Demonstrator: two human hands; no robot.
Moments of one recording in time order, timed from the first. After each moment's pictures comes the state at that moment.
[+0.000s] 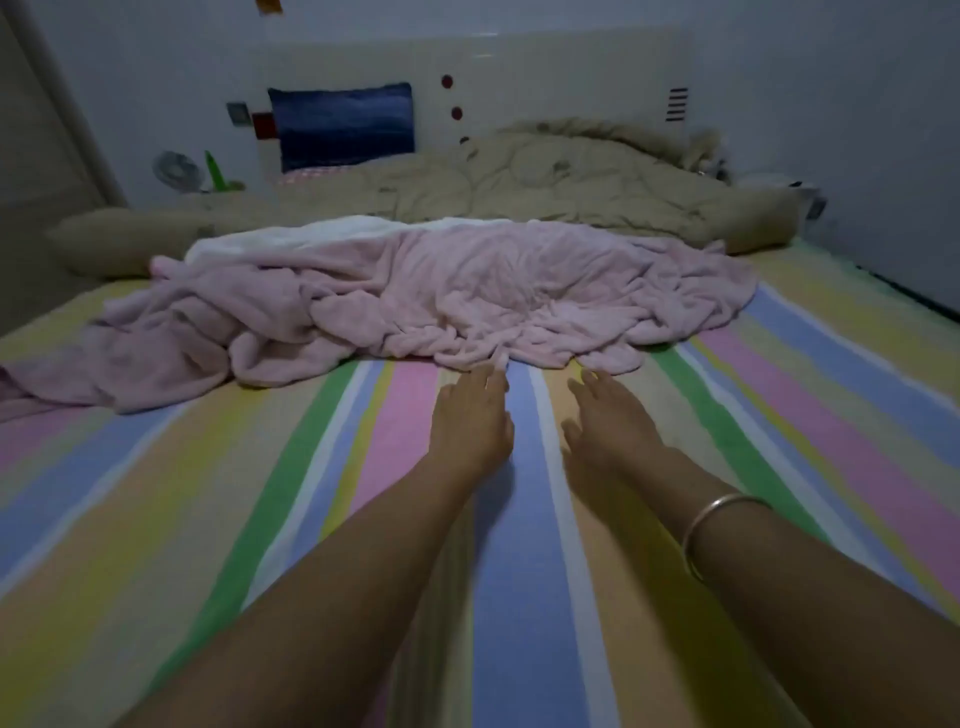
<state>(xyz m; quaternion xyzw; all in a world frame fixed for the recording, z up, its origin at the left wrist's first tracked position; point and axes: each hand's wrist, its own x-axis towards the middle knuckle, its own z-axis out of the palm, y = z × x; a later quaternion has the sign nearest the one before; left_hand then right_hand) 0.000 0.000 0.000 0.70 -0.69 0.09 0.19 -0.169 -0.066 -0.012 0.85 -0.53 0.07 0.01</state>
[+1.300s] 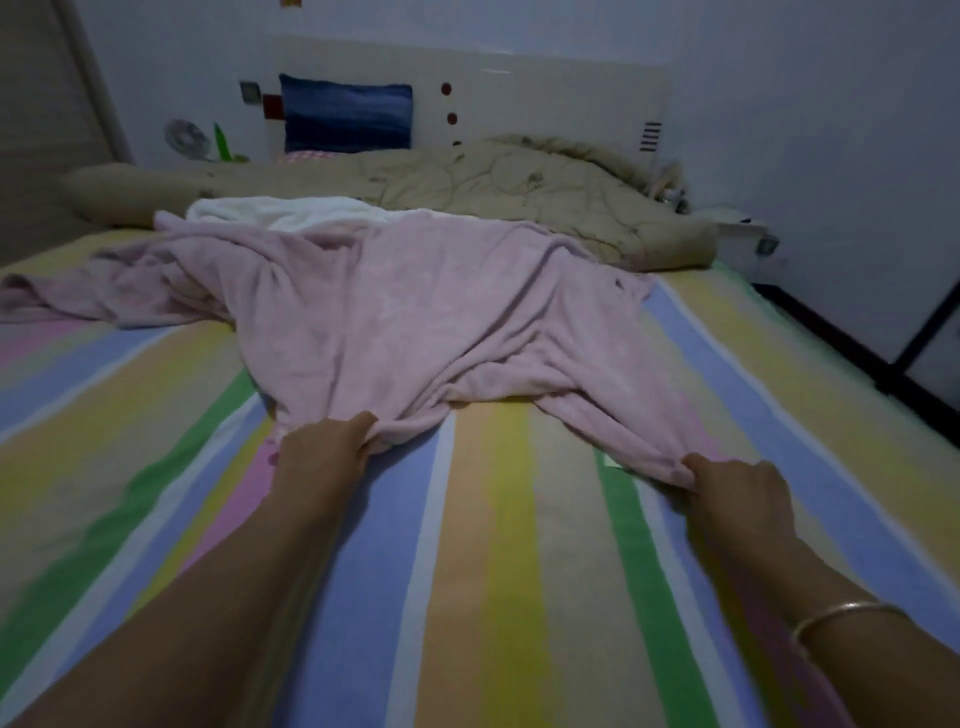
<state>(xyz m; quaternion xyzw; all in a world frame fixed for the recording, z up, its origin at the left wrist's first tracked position) -0.037 0.182 -0.017 0.77 -0.60 0.15 0.16 -0.448 0.073 0.004 0.78 -0.60 0.03 0.17</state>
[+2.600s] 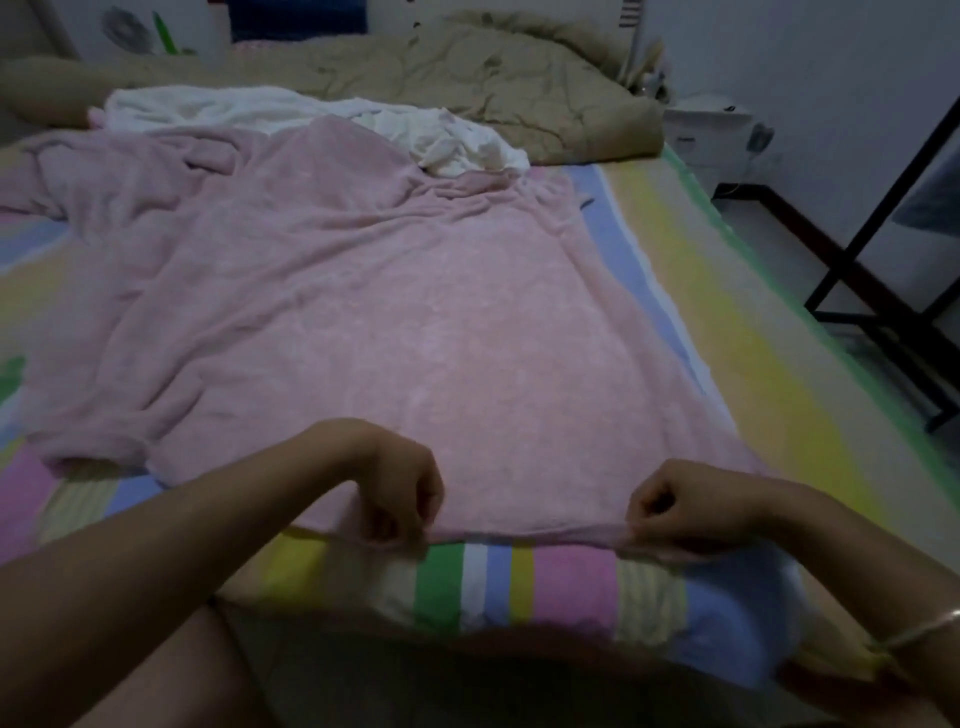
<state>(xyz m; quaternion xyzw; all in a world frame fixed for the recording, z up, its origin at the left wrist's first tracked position) -0.329 0.243 0.014 0.58 -0.64 -0.44 -0.23 -0.645 0.170 0.010 0.79 -0.39 -0.15 -0.44</state>
